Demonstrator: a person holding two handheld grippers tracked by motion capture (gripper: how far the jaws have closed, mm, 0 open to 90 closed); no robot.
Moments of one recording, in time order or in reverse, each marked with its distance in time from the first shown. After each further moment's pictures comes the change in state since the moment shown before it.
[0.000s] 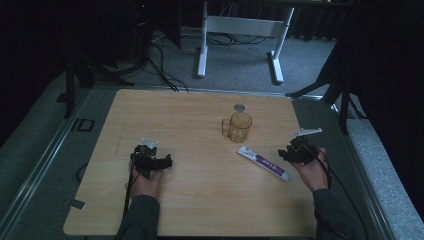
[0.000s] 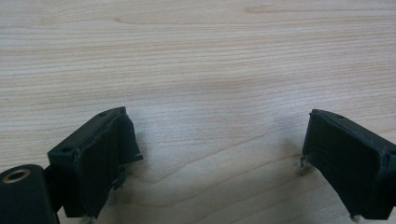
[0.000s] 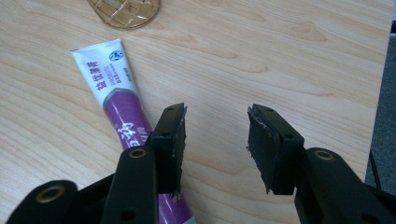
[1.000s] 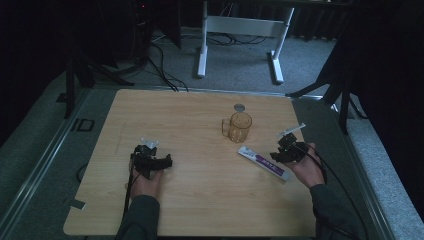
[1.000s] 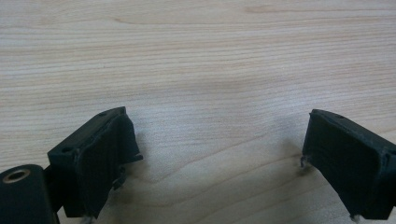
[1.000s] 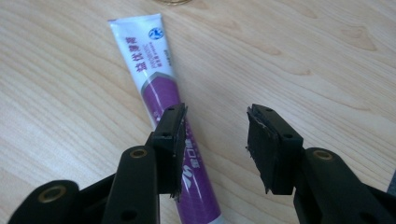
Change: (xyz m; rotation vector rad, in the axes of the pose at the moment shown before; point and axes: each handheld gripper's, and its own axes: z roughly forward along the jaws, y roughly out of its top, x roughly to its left) left arm 0.000 0.000 0.000 0.000 0.000 0.000; right arm 0.025 0.019 0.006 0.132 0.038 -0.148
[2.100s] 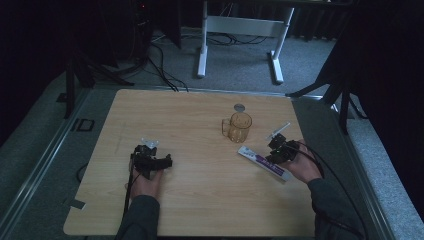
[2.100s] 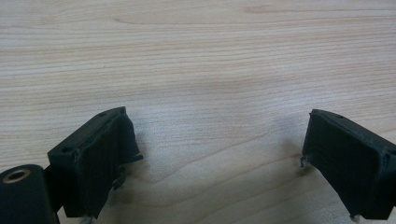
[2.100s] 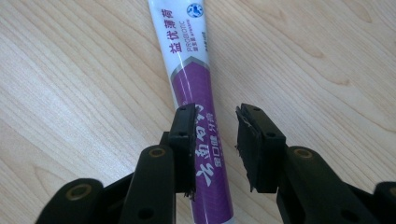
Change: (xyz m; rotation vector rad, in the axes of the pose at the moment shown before) left arm 0.000 0.000 0.000 -0.001 0.000 -0.001; right arm 0.015 0.016 0.010 0.128 0.046 -0.164
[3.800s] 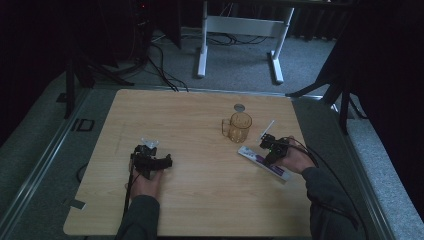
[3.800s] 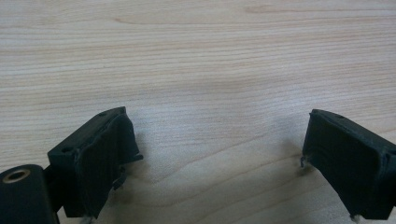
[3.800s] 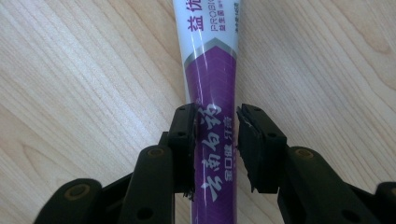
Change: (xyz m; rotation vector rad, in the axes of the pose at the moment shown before) left arm 0.000 0.000 0.000 0.001 0.000 0.001; right arm -0.003 0.022 0.030 0.215 0.088 -0.113
